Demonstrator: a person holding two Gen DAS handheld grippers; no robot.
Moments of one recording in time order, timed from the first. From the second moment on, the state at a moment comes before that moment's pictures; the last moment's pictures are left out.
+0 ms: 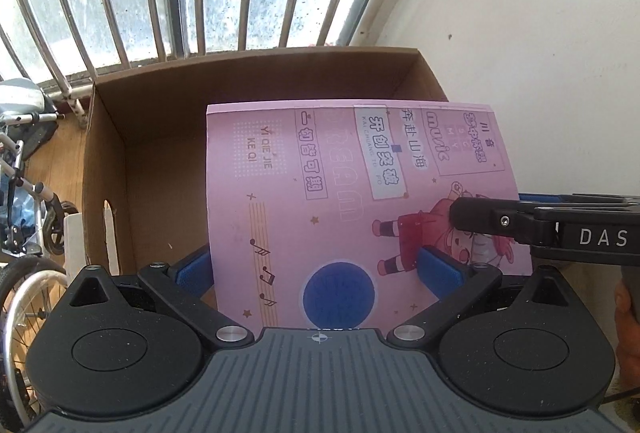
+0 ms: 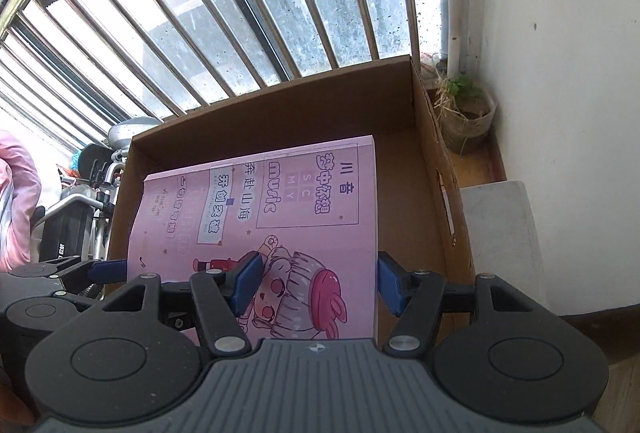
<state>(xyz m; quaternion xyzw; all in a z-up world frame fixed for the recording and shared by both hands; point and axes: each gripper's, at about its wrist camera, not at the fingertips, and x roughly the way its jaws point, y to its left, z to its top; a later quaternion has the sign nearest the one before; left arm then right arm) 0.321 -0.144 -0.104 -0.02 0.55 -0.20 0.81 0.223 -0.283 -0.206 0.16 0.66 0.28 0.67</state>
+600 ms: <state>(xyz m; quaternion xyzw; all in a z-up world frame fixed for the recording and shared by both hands) 0.342 -0.181 -0.212 -0.04 0.63 -0.18 0.76 0.214 -0.275 -0.235 0.06 0.62 0.31 0.72</state>
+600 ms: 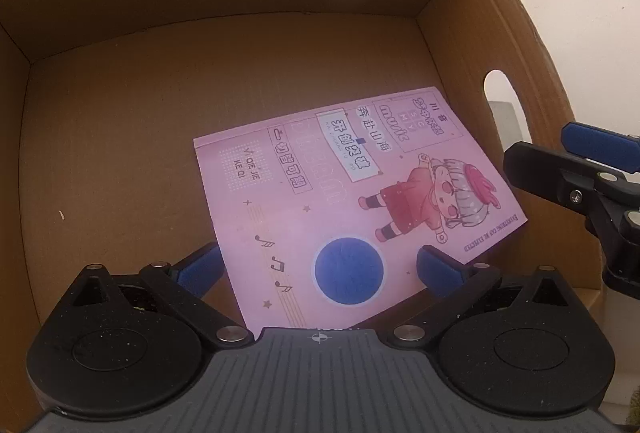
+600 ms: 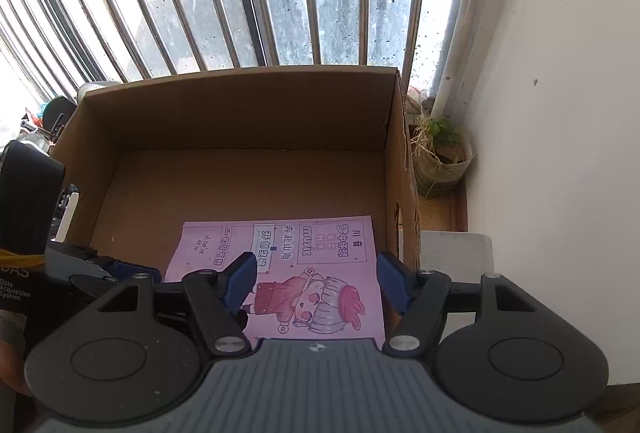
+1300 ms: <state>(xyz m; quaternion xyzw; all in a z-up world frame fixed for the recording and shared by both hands) 0.372 -0.125 -0.227 -0.12 0.69 -0.13 0.70 0.192 -0.210 -0.328 0.02 0.80 0.40 0.45</state>
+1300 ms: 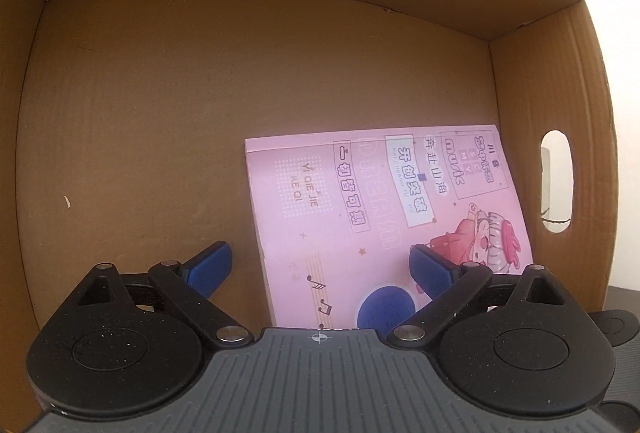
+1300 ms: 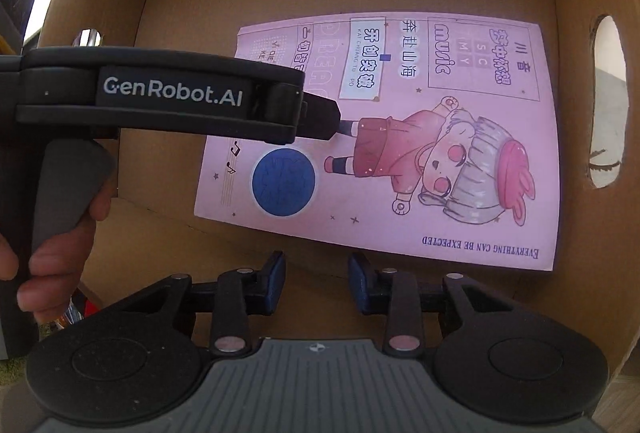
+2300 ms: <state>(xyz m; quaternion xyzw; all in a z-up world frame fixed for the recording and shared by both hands) 0.383 -0.050 -0.193 -0.14 0.58 -0.15 0.78 0.184 -0.208 -0.328 0.11 0.75 0.36 0.55</state>
